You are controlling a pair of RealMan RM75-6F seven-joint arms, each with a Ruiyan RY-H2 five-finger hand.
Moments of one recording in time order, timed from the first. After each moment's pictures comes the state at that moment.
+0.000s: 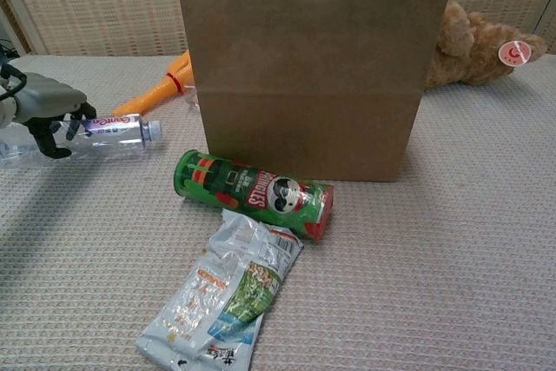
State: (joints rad) left arm -0.95 -1.41 0.03 -1.32 0.55 0.86 0.75; right arm 0.18 -1.03 -0.05 -1.72 -1.52 1.24 -0.06
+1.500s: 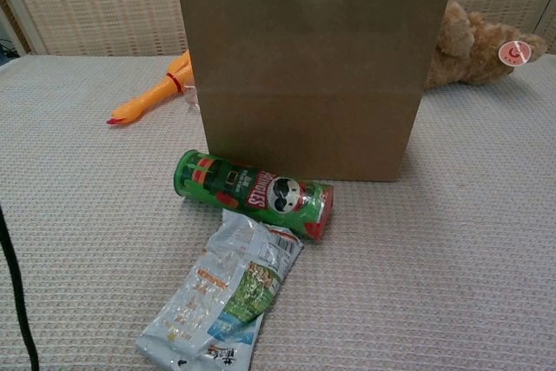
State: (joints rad) left arm -1.22 -1.30 -0.47 -1.93 0.68 1.27 0.61; right arm 0.18 -1.03 -0.06 -1.70 -1.58 1.26 -0.04
